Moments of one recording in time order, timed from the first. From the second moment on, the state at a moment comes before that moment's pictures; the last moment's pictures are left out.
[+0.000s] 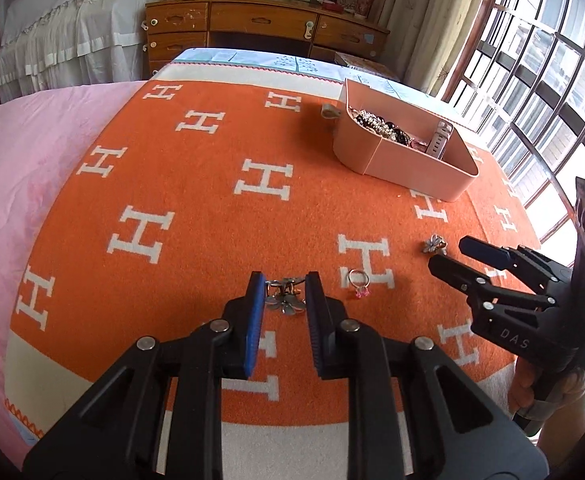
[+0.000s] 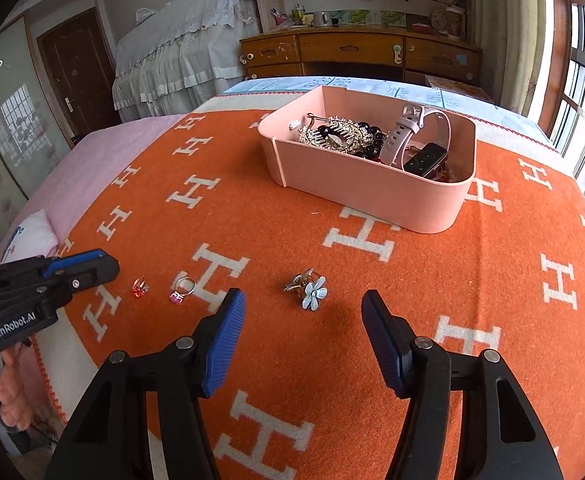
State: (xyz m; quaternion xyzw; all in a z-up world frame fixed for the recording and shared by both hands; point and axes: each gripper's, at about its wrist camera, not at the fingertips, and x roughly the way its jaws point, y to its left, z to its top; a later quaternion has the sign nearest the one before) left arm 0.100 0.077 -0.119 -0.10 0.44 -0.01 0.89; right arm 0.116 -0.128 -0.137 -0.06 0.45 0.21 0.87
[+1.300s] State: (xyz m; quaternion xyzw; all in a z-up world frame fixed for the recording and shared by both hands) left arm 0.218 0.020 0.024 -0.02 0.38 -0.09 0.92; right arm 0.175 -0.164 0.047 -0.01 0.34 0.15 0.93
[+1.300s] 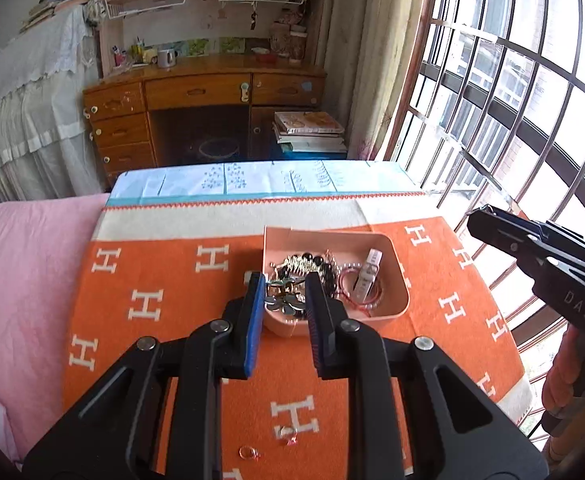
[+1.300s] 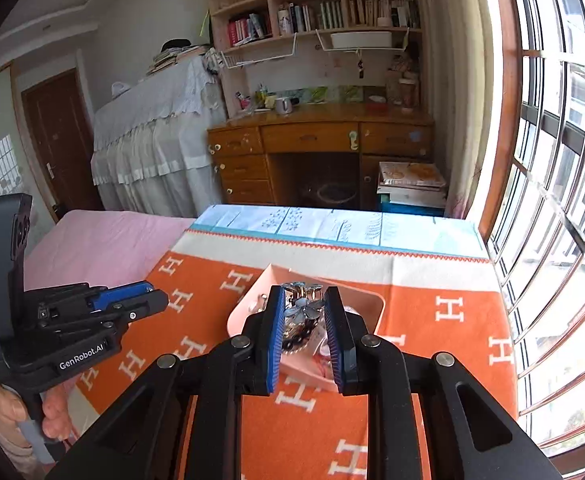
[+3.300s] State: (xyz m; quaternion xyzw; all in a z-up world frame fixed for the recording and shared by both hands) left arm 0.225 0.040 -0.023 -0.01 0.45 -0.10 0.89; right arm 0.192 -0.168 -0.041 0.10 0.44 0.17 0.87
